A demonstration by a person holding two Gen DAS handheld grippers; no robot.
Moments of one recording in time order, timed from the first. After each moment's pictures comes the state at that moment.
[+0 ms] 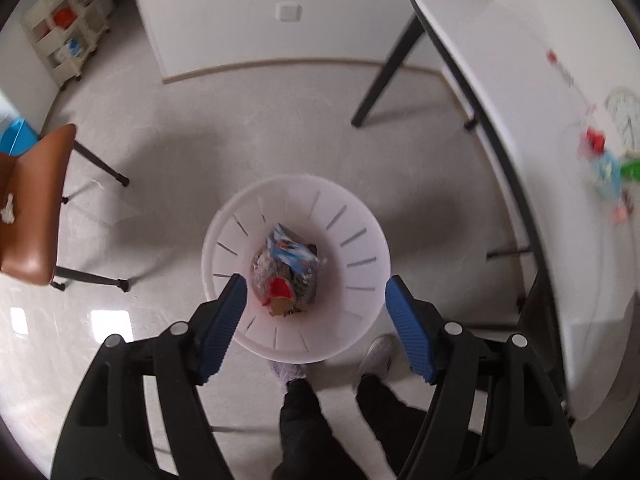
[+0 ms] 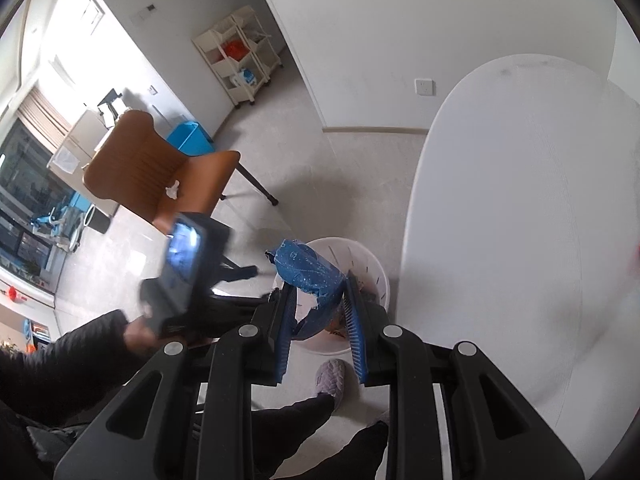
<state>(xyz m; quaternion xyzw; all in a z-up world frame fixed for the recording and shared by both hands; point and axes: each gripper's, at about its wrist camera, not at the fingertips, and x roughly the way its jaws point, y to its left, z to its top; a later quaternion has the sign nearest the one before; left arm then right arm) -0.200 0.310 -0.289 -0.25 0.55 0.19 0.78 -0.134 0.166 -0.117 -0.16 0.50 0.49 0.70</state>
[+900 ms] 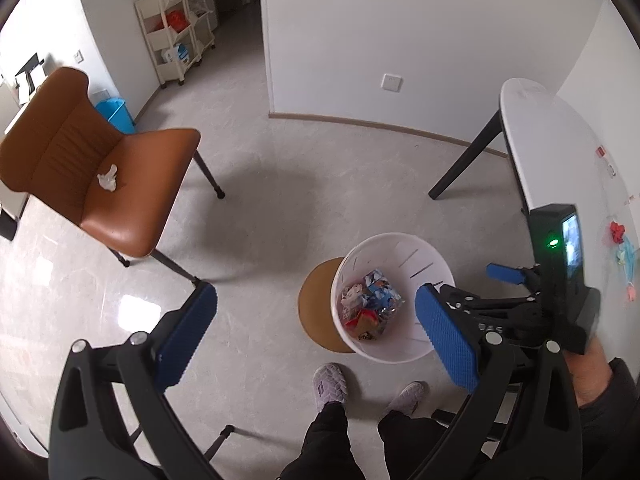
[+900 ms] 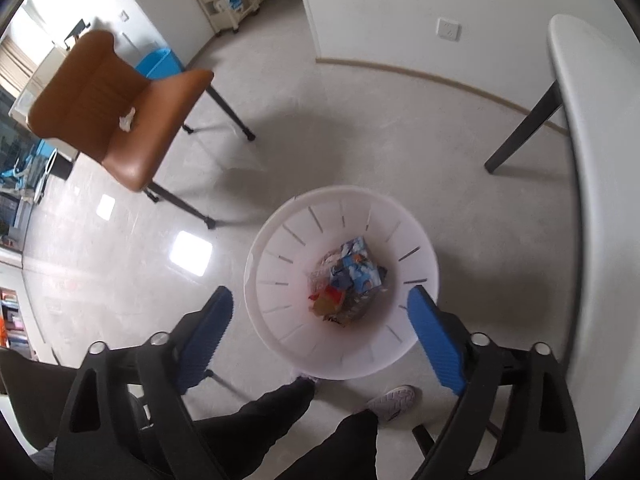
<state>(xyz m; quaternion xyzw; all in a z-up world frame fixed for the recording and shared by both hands) -0.322 0.360 -0.175 -0.24 0.47 0.35 0.77 -0.184 0.275 -0.266 -0.26 0.54 0.44 0.67</state>
